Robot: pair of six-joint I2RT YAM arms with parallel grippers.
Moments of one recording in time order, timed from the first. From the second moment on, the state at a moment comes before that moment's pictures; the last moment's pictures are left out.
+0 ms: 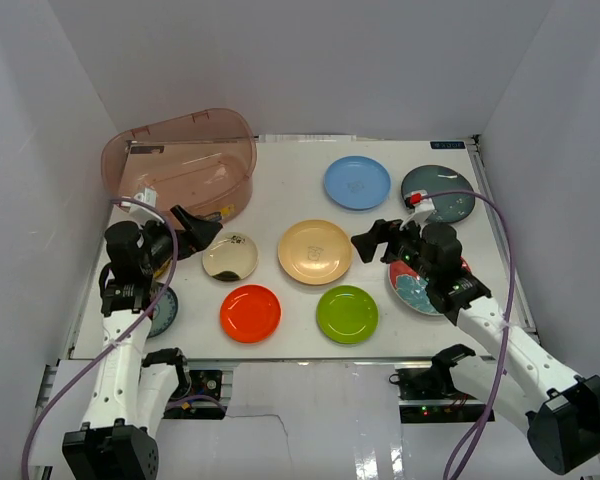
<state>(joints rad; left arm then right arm) 0.11 0.77 0.66 -0.15 0.54 -0.58 0.47 0.87 0.57 0.06 -0.17 0.33</state>
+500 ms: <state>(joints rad) -0.02 0.89 0.56 -0.24 0.35 -0.61 0.47 1.10 0.55 0.05 -0.01 0.37</state>
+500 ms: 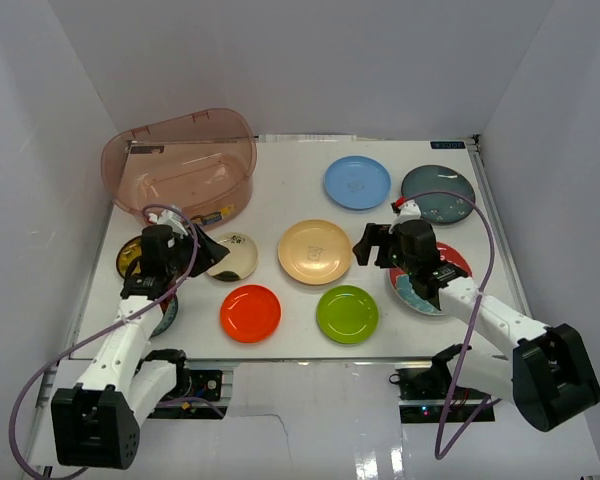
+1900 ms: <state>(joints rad) -0.28 0.99 0.48 -0.11 -0.26 -0.81 0.46 1.56 0.66 0.28 -0.07 0.52</state>
